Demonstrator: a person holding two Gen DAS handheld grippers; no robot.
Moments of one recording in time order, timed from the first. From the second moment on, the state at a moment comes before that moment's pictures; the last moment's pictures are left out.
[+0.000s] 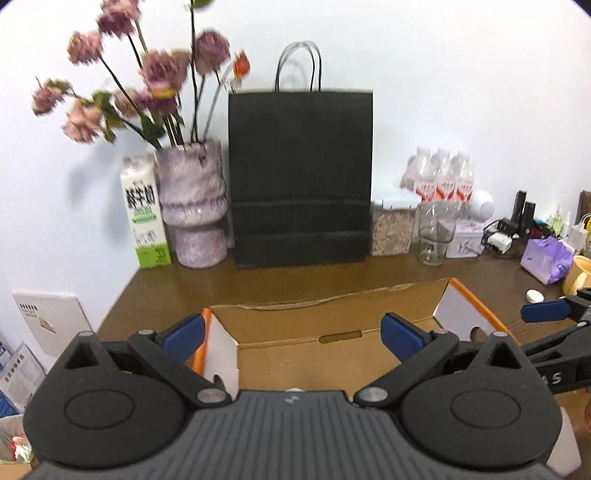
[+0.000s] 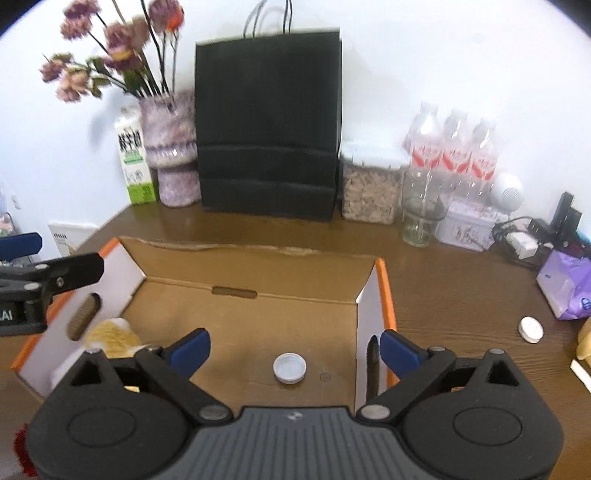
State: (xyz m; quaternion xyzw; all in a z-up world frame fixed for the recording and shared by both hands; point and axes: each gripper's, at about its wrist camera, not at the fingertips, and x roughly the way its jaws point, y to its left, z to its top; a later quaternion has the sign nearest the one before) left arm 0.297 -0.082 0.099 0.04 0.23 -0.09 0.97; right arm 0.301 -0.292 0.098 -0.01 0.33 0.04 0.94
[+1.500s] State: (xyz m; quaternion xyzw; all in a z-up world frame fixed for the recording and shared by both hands) left arm 0.066 -0.101 -0.007 0.02 0.31 -0.16 0.94; right arm 0.049 -0.332 0.001 -0.03 0.32 0.04 0.95
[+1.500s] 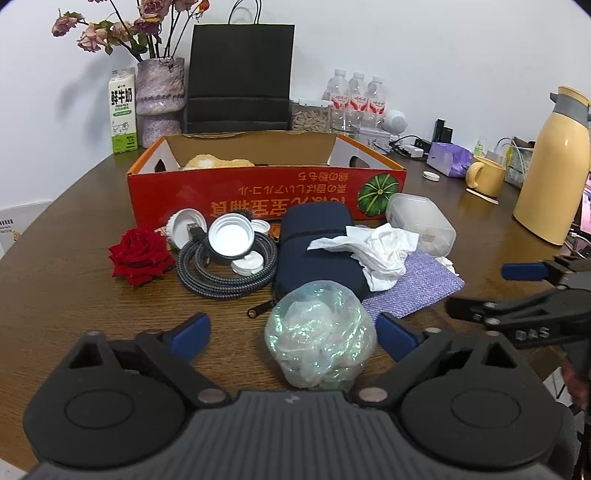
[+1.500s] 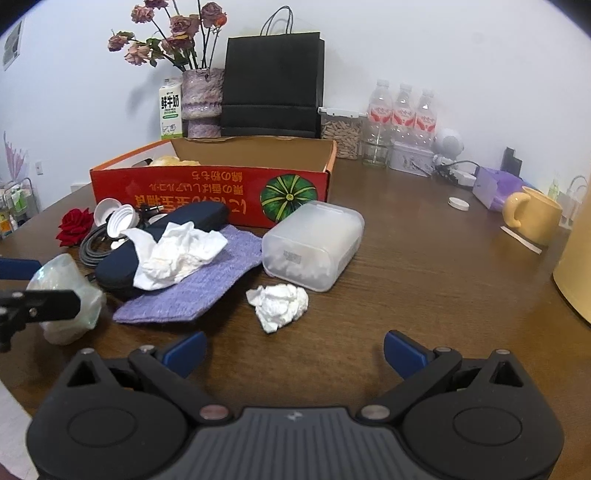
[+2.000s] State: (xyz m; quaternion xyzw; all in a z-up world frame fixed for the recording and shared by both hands) left arm 0.070 -0.098 -0.013 0.01 0.32 -0.16 0.93; right arm 0.077 -0.325 -0.003 -0.03 0.31 0.05 0.95
